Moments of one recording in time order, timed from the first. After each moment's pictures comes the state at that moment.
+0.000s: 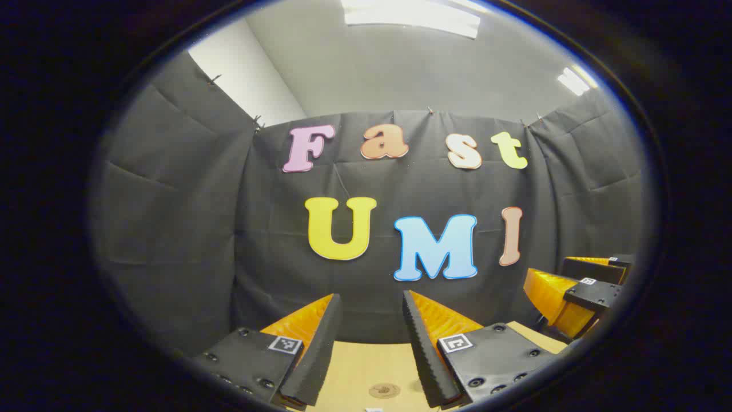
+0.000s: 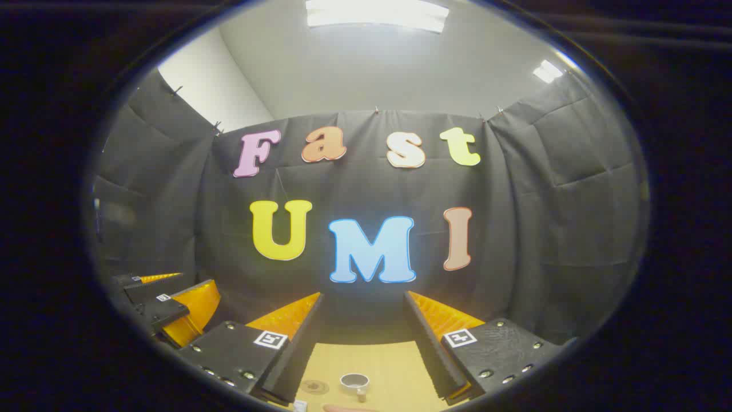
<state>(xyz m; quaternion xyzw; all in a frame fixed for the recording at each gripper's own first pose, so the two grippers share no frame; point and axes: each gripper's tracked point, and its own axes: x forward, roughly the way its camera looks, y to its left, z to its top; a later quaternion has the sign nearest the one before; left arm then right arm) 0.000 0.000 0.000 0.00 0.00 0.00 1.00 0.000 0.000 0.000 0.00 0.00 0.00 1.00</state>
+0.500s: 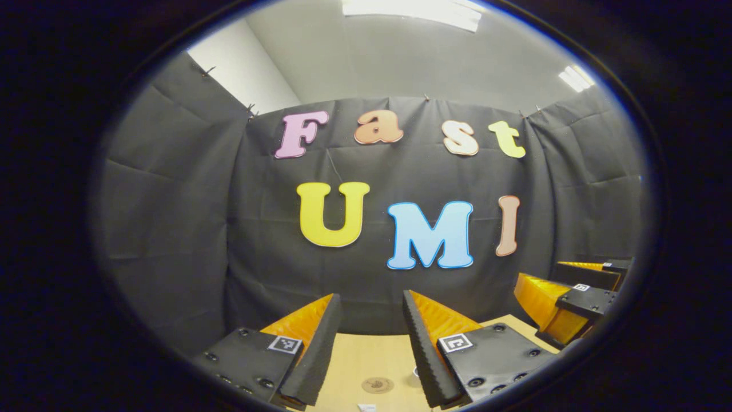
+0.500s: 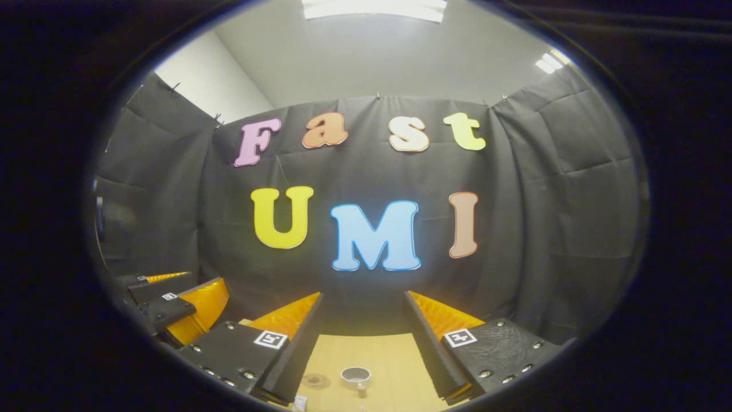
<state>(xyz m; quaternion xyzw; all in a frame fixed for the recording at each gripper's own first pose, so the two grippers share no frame) 0.019 -0.014 -0.013 0.00 0.02 0.00 1.00 0.020 0.002 -0.015 0.00 0.03 0.01 1.00</state>
